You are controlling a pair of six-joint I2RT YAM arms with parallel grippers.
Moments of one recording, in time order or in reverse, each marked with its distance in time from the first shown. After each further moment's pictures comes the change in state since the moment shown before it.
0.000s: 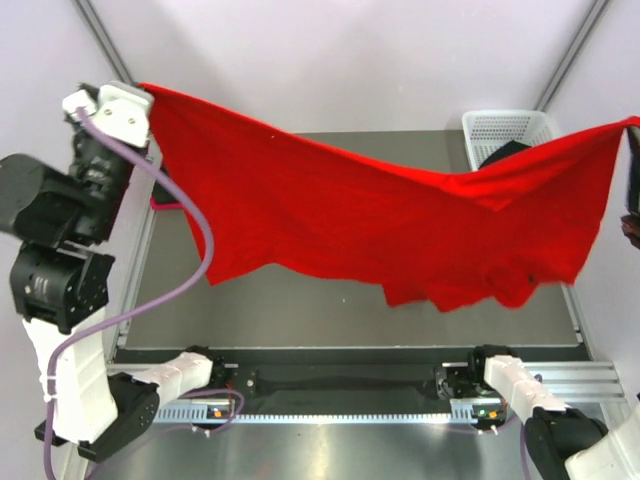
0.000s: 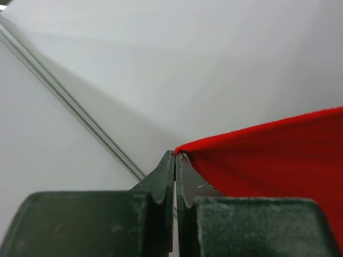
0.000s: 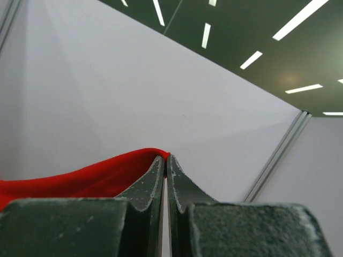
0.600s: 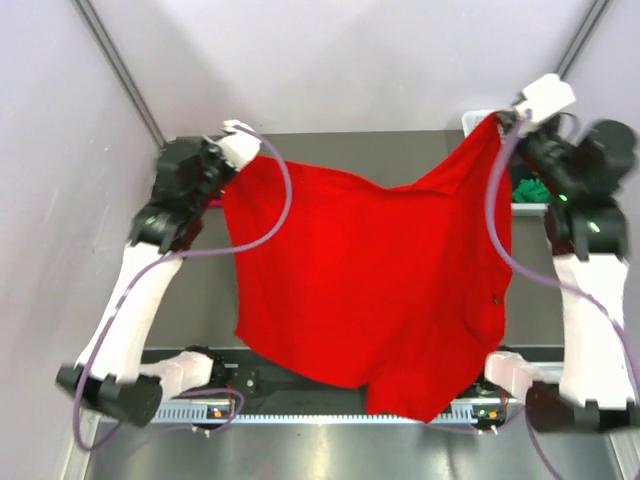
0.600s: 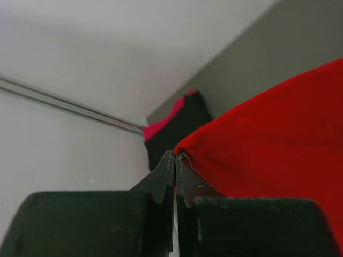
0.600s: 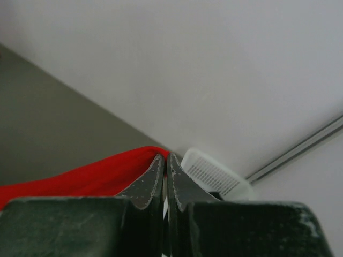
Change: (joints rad) left arm 0.024 0.002 -0.600 0.126 -0.051 0.072; right arm 0.000 0.116 -0.601 0.197 0.040 -0.103
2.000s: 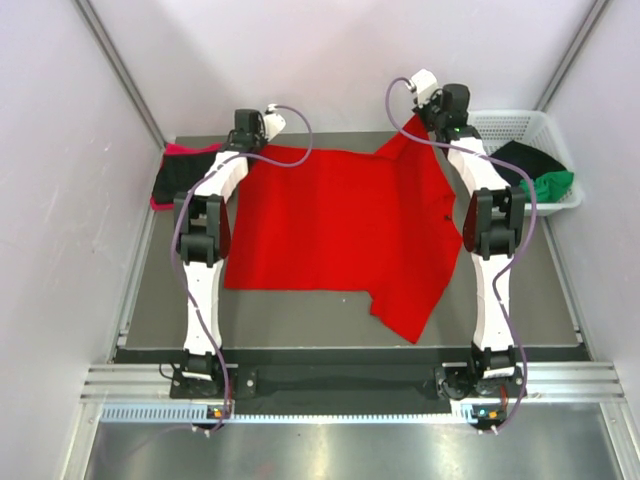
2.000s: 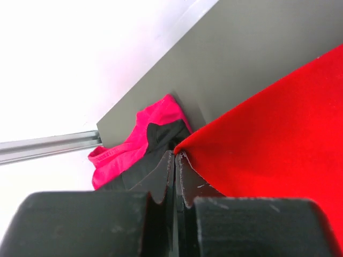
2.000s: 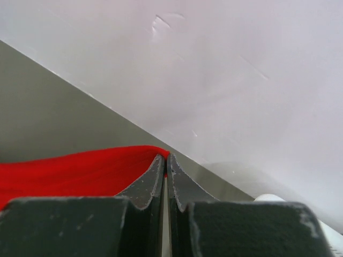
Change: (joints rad) left arm 0.147 1.290 0.638 0.259 -0.135 0.098; right arm 0.113 1.399 0.652 0.320 0.211 -0.117
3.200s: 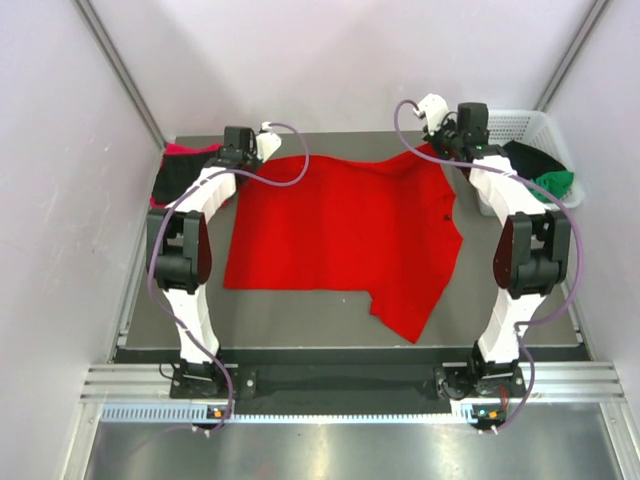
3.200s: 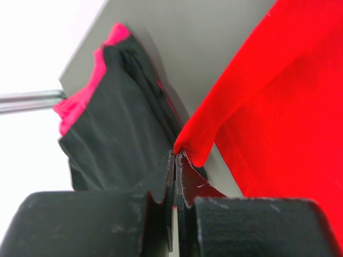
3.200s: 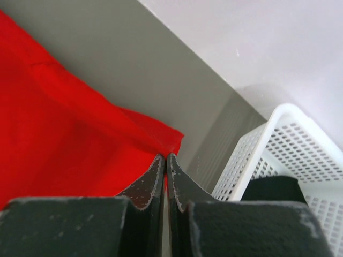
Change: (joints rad) left arm -0.010 -0.381 -0.459 -0.039 0.077 -0.060; right arm 0.000 -0.519 -0.602 -0.127 -0.034 -0.073
